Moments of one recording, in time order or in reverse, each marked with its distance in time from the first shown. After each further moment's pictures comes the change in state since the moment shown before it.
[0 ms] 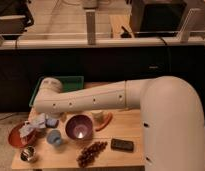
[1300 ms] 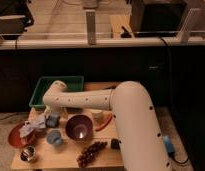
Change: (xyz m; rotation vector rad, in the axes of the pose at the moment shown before) arm 0.019 -0.045 0.136 0.061 -0.147 -0.377
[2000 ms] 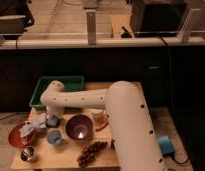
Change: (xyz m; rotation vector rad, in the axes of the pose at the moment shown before) arm 0.003 0.009 0.012 -0.085 -0.001 0.043
